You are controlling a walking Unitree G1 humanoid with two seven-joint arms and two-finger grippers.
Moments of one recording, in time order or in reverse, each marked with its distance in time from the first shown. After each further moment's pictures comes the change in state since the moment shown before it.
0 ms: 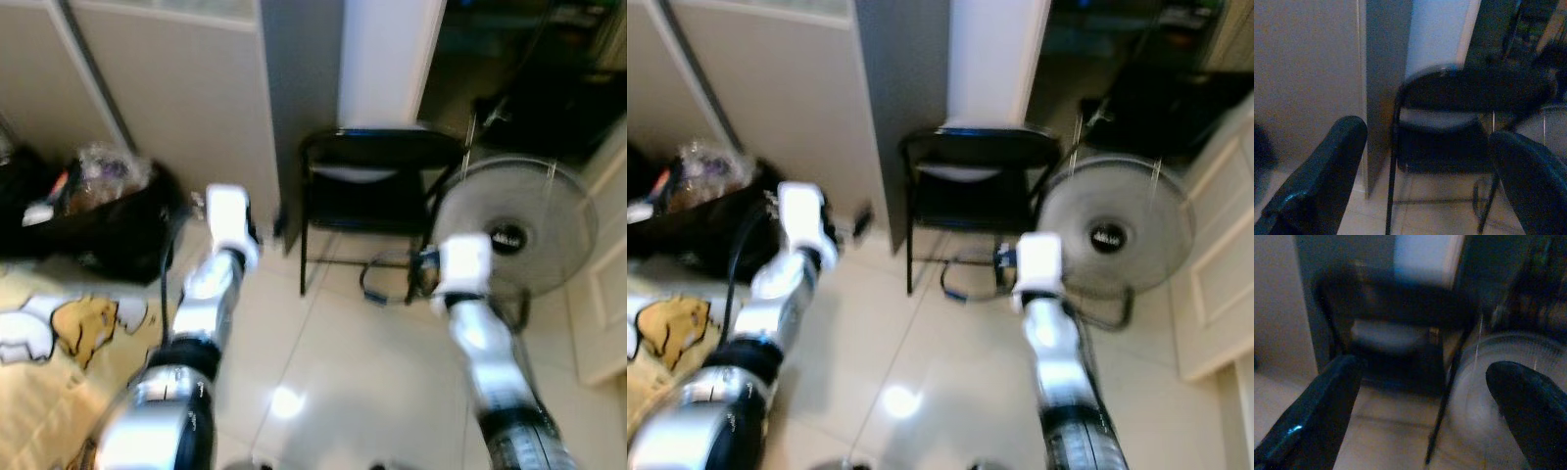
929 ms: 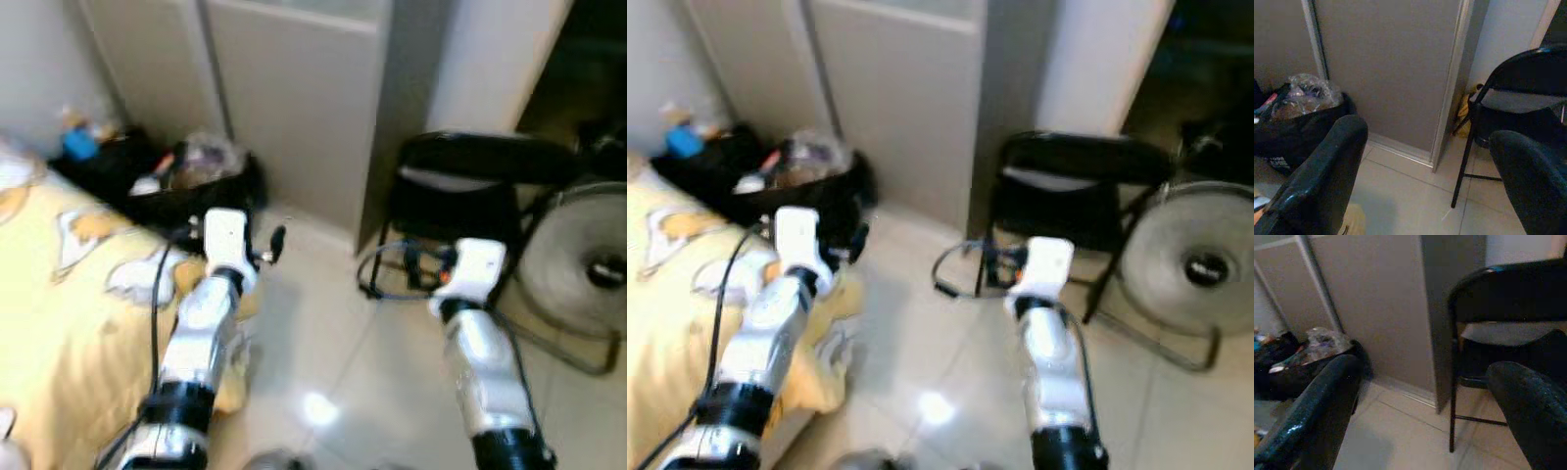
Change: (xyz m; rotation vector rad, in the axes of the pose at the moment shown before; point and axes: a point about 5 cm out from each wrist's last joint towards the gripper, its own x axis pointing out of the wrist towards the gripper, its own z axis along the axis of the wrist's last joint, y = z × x) left arm -0.028 -0.004 -0.024 0.011 0.146 0.033; right arm -0.009 0.019 -0.010 0.309 0.121 0.056
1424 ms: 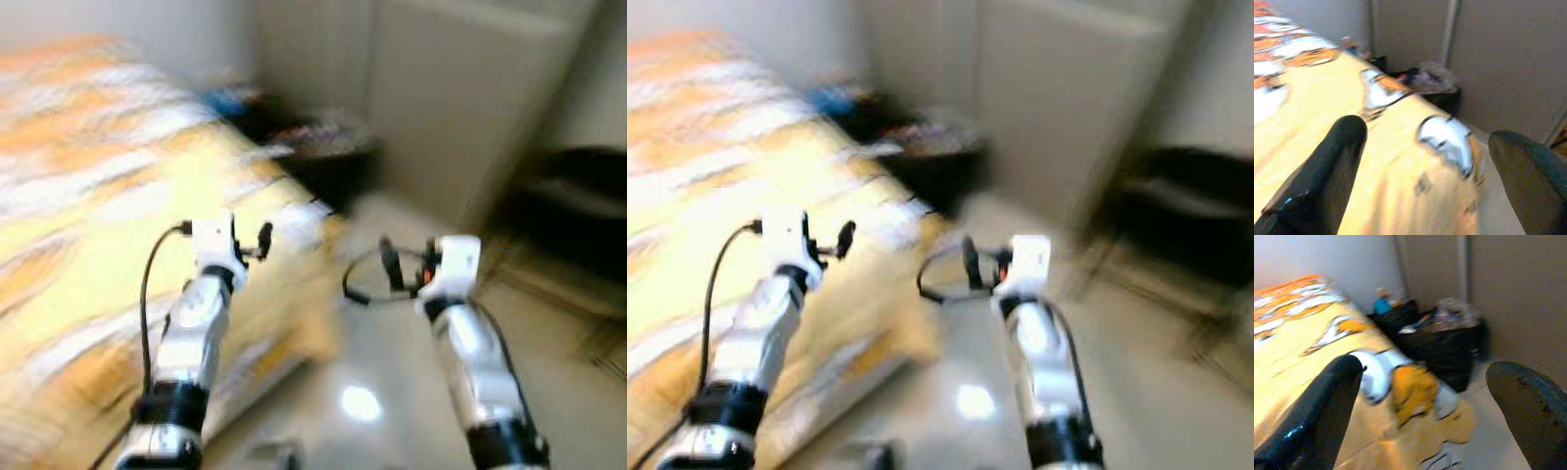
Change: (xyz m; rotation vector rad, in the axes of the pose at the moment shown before) left arm -0.001 0.002 0.000 -0.019 -0.011 0.047; right arm 0.007 0.006 -0.003 0.007 0.034 0.111
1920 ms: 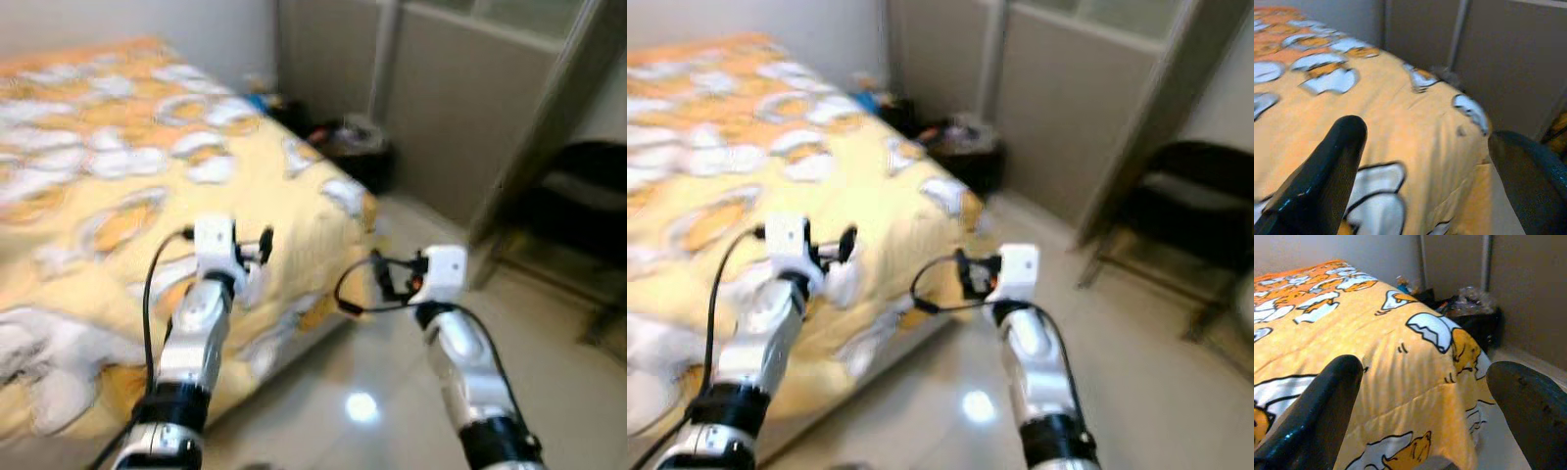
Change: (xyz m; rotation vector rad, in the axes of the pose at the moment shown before) left arm -0.002 0.010 -0.011 -0.023 -0.004 0.013; right arm 0.000 0.002 -0.013 -0.001 0.033 0.001
